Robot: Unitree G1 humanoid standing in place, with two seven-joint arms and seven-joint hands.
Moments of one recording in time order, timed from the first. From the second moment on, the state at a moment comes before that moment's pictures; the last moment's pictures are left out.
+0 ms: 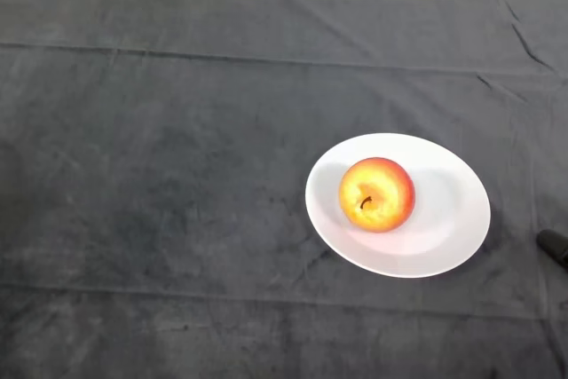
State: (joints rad) left arm -0.27 0.67 0.16 0.69 -0.16 -0.79 0.50; right arm -0.52 -0.60 -0.50 1.21 0.52 0.72 1.17
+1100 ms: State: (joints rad) left arm -0.29 0.63 0.26 0.72 -0.12 -0.80 0.46; right arm -0.52 -0.60 -0.50 1.21 0.52 0.72 1.17
